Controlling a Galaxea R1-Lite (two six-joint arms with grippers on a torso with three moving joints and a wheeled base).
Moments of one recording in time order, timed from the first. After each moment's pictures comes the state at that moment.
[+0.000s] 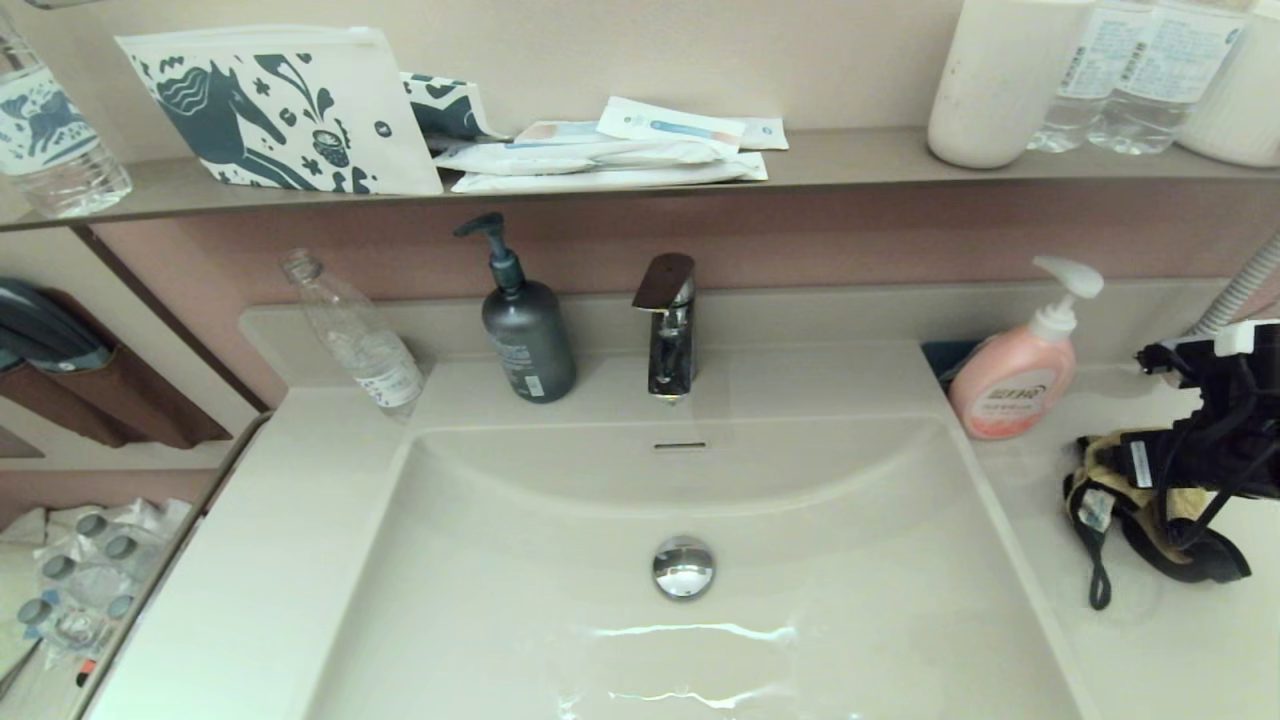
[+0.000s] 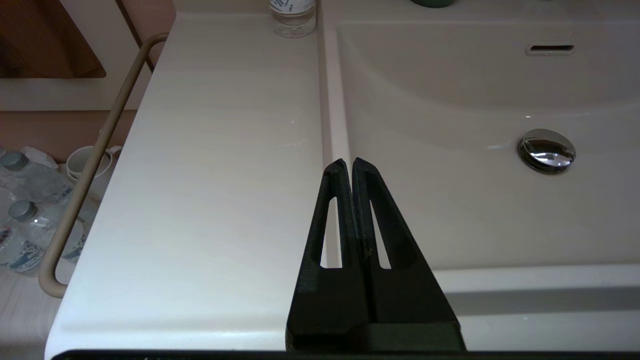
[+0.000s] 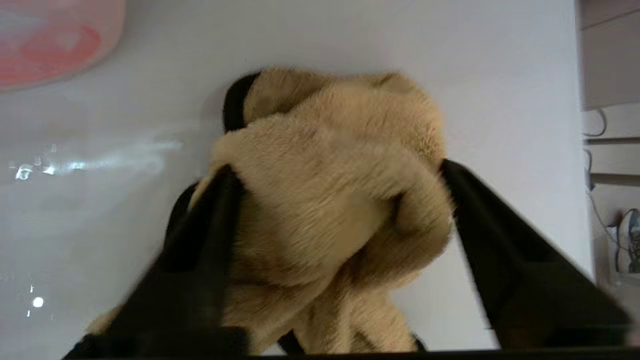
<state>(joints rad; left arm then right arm) 0.01 0.00 0.00 0.00 0.00 0.00 -0.21 1.81 -0.92 -0.30 -0.19 -0.17</state>
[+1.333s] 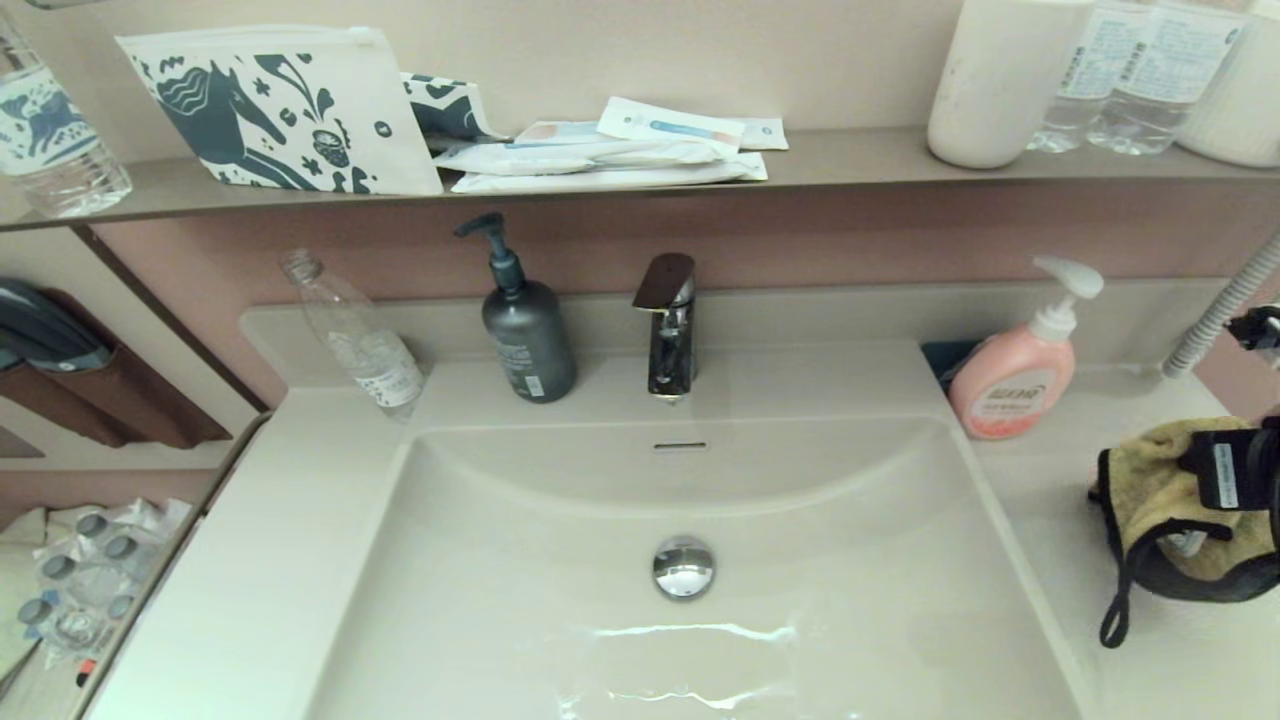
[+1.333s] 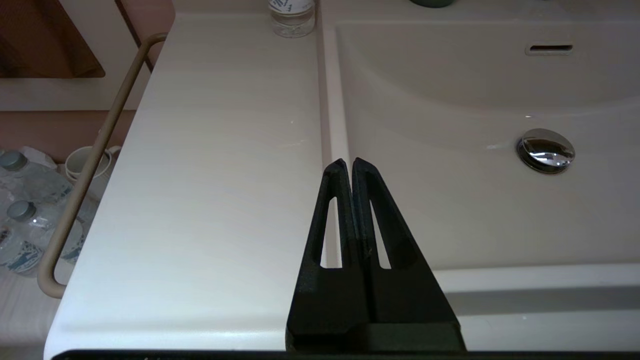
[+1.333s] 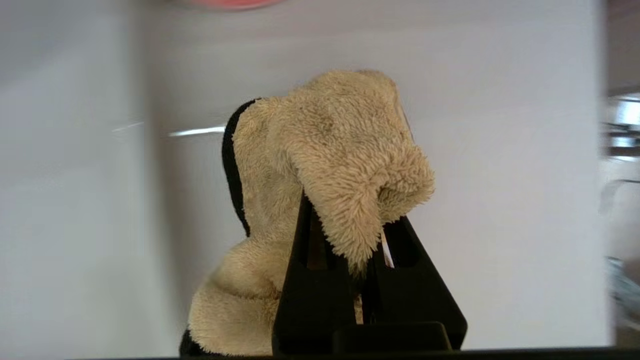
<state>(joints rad) 0.01 0.00 0.00 0.00 0.00 0.00 -0.05 1.38 -0.90 0.13 -0.13 -0.02</state>
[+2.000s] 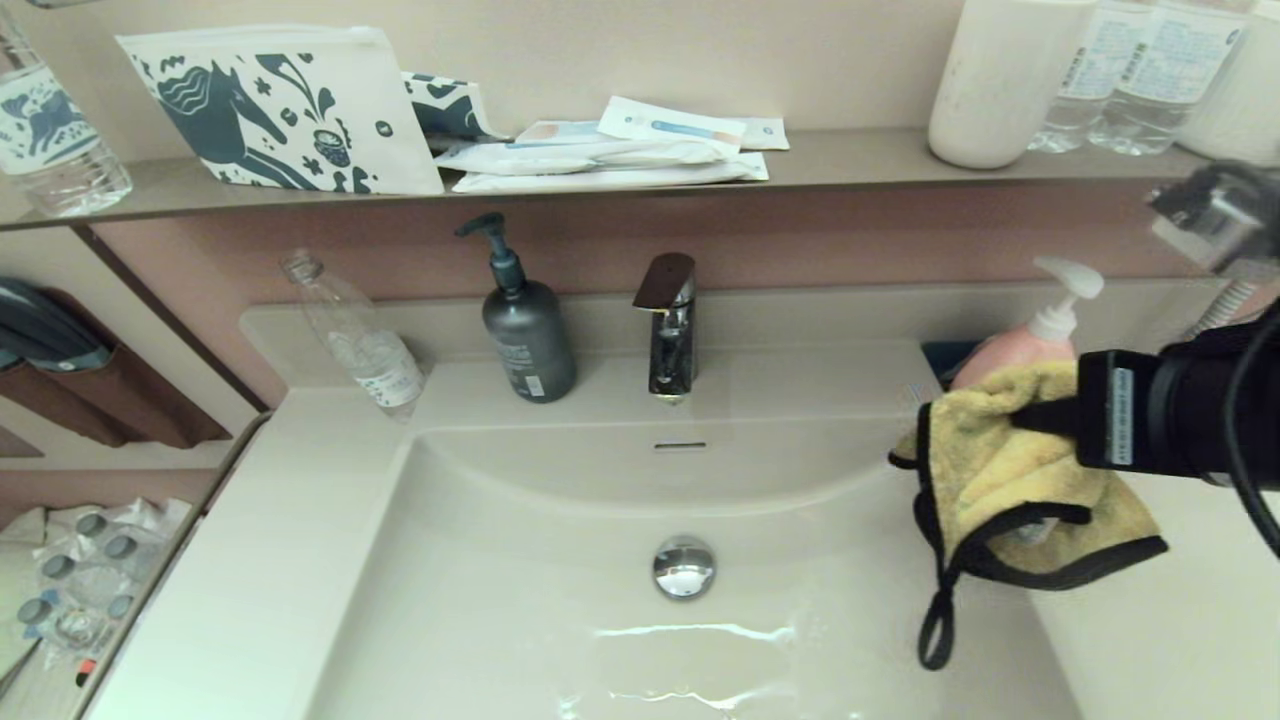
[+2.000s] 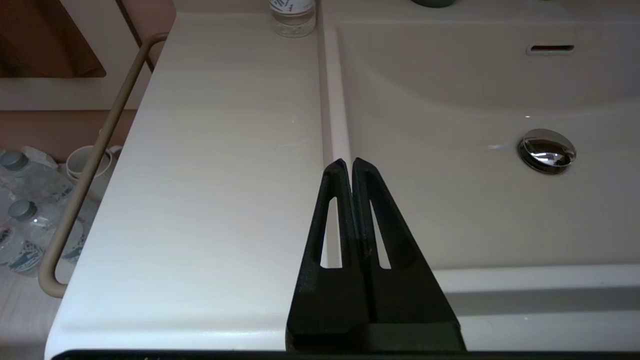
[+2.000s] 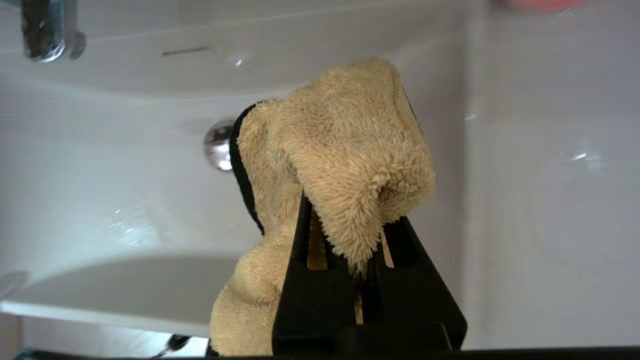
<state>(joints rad) 0.01 0.00 0.00 0.00 0.00 0.00 0.64 1.38 -1.26 0.49 -0.33 0.52</state>
